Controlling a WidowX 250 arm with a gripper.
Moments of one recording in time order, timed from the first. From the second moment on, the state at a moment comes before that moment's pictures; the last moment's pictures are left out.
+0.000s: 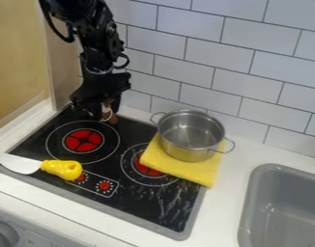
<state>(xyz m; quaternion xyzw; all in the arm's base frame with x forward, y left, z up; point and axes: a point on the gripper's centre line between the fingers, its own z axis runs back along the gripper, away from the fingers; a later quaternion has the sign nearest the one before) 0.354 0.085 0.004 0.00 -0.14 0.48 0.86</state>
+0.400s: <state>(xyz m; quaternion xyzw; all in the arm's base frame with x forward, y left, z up) 0.355 0.089 0.005 -0.01 -0.14 0.50 0.86</state>
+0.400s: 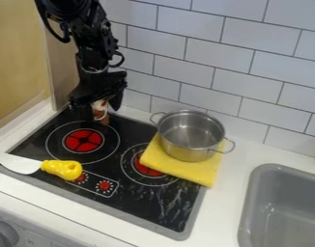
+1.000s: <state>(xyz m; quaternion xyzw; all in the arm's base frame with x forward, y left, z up) 0.346 0.087 0.022 0.00 -0.15 0.49 0.86</state>
